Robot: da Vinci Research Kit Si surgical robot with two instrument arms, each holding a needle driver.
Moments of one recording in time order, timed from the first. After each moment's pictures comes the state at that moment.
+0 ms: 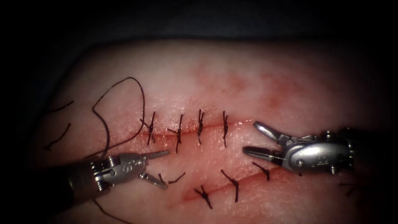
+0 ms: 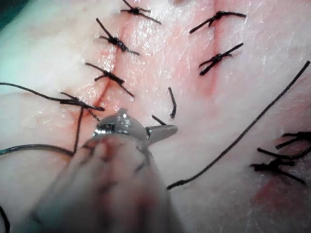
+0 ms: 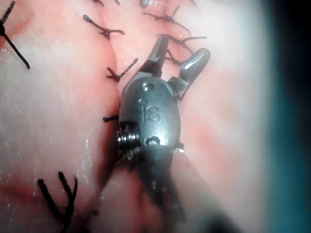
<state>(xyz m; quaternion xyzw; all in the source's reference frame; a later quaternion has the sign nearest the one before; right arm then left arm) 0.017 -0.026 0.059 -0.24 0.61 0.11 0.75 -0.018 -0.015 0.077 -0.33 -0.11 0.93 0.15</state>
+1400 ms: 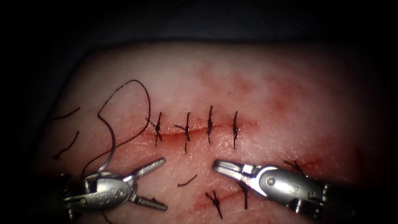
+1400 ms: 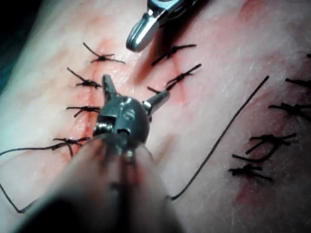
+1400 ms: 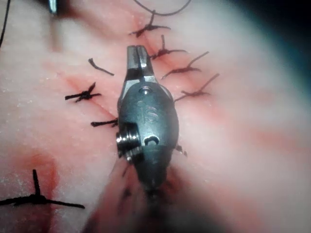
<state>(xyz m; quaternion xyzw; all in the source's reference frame) 0.021 -0.028 0.055 -0.01 0.59 0.30 0.75 -0.023 -0.012 0.059 -0.56 0.01 0.82 0.07</state>
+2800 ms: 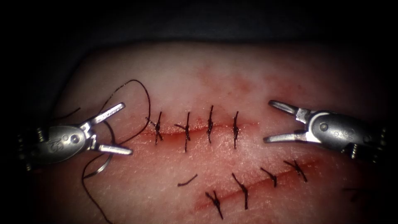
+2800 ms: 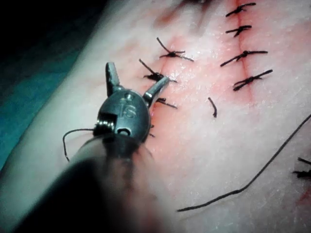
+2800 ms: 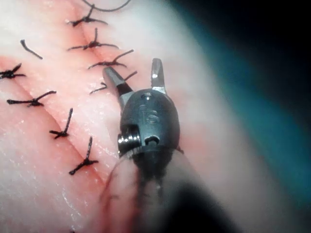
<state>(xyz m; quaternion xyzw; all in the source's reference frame) 0.014 -0.019 0.054 -0.05 0.56 0.23 0.79 -0.017 -0.004 0.057 -0.59 0.03 0.80 0.13</state>
